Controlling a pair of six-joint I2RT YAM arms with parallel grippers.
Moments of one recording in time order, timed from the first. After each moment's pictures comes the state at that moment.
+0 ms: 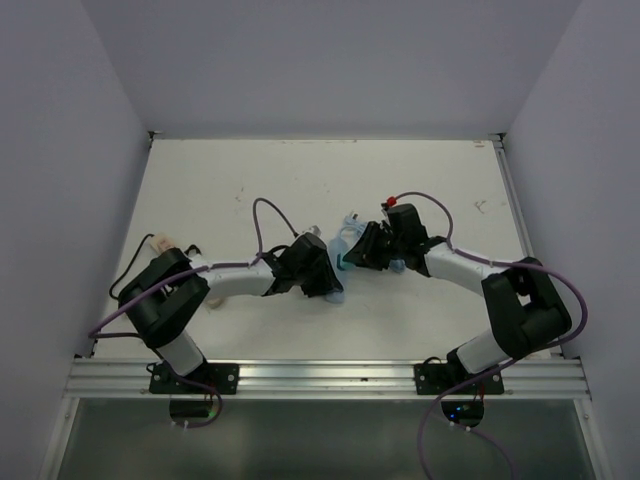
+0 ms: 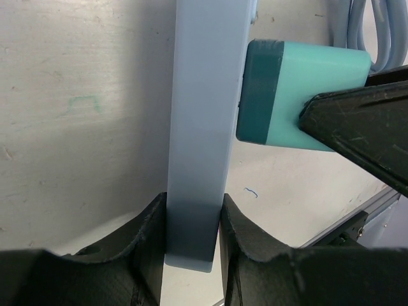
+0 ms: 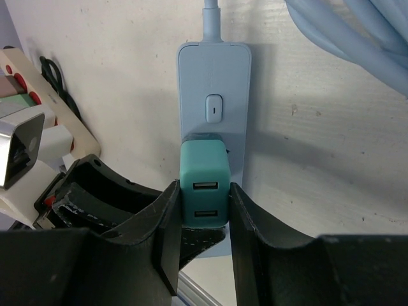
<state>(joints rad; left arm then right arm) -0.85 1.67 0.83 -0.07 0.04 -1.06 0.46 1.52 0.75 -0.03 -0.35 0.85</state>
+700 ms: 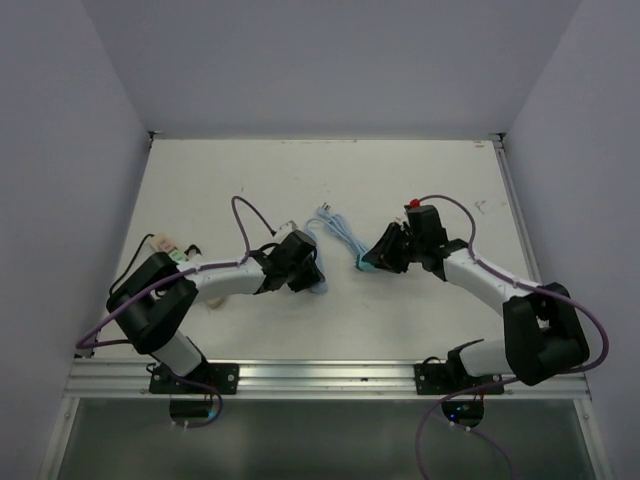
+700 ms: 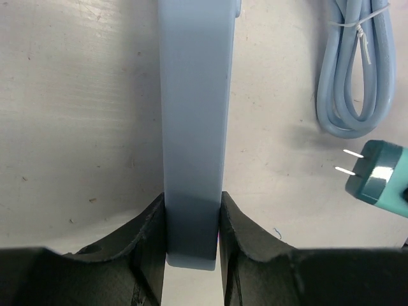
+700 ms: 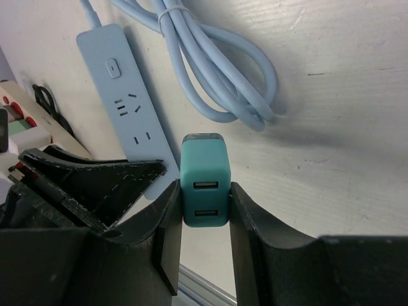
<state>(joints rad) -0.80 1.60 0.79 -0.15 -0.13 -1.15 0.36 1.37 0.71 -0.19 -0.33 0.86</state>
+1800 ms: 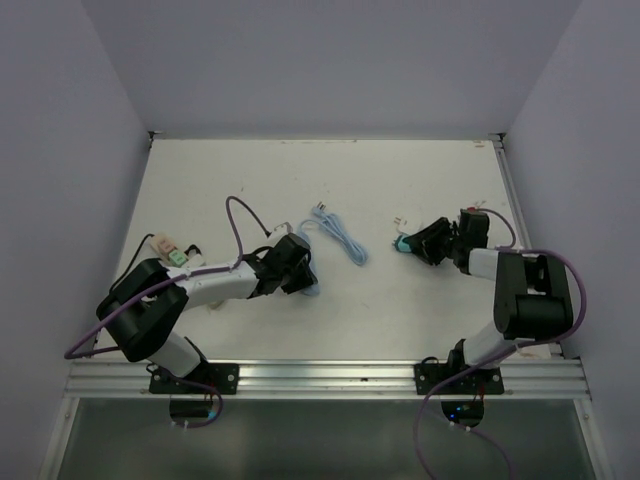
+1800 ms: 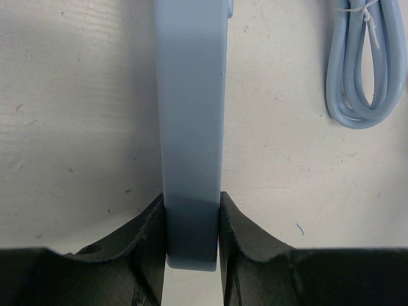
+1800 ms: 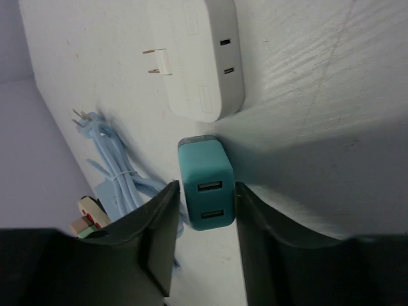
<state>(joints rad) -0.79 1.54 0.74 -0.16 -0.15 -1.10 -0.09 1.59 0.59 0.20 -0.49 0.94</state>
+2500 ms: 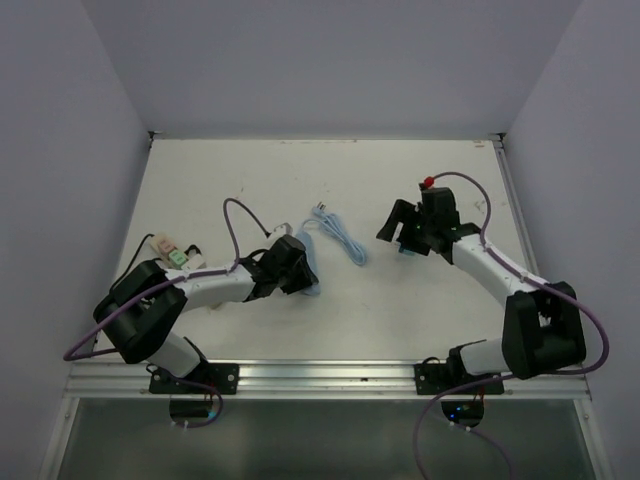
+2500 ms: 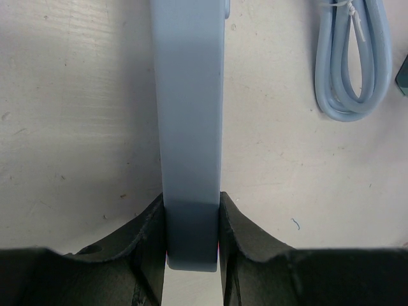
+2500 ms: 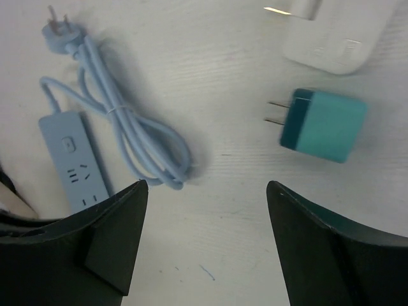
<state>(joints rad) -0.78 1.52 0.69 -0.07 -0.11 -1.07 0.19 1.38 0.81 -0.28 -0.17 0.62</state>
